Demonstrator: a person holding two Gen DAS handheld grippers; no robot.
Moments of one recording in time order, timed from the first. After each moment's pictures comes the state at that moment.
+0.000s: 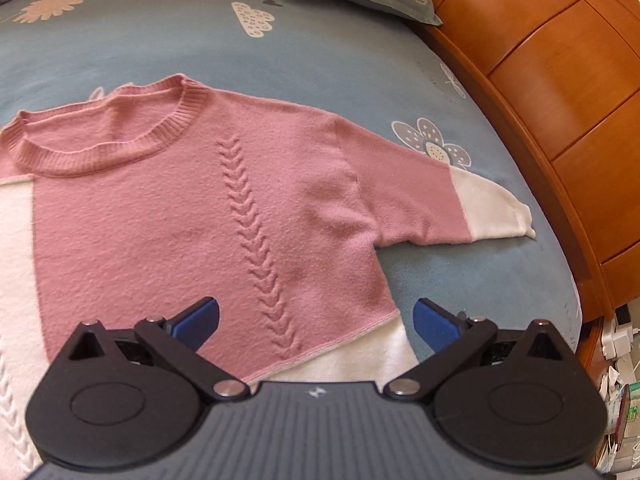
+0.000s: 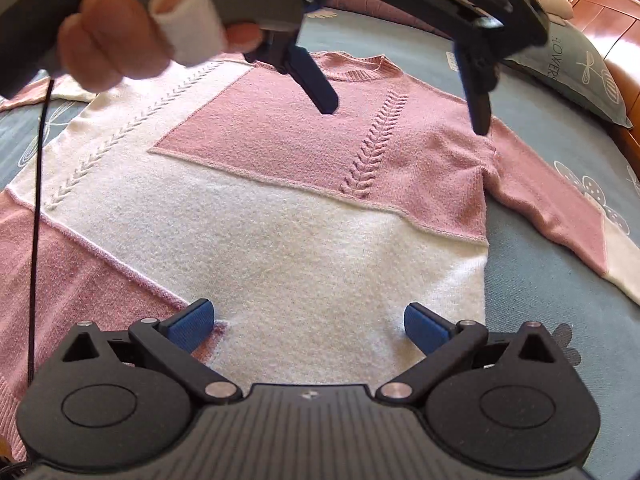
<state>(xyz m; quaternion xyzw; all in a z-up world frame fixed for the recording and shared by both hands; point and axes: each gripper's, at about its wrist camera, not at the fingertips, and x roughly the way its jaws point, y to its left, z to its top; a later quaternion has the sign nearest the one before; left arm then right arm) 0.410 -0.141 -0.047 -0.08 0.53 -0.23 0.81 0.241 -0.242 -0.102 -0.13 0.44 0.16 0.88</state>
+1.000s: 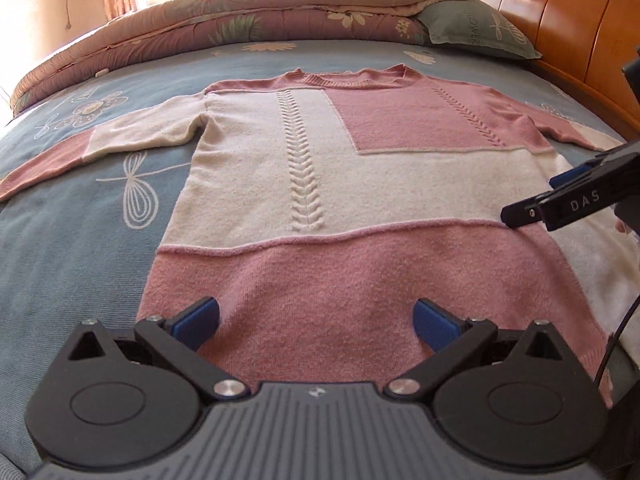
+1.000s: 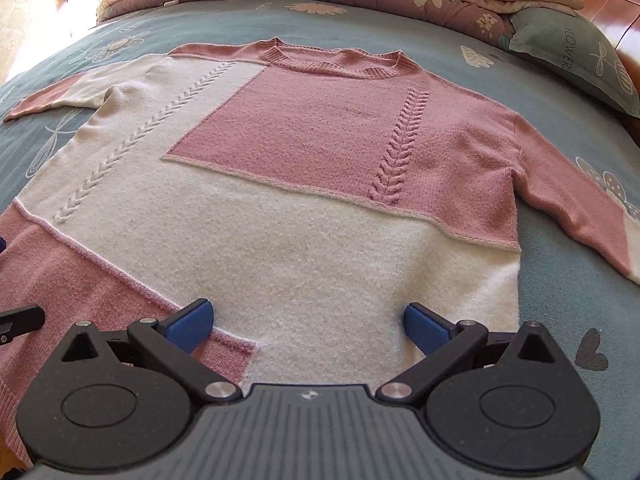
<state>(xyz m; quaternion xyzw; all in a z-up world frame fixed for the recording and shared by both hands) 0.151 -0.011 -0.114 0.02 0.39 -0.02 0.92 0.254 -0.231 -0.108 -0.10 0.45 0.17 0.87</state>
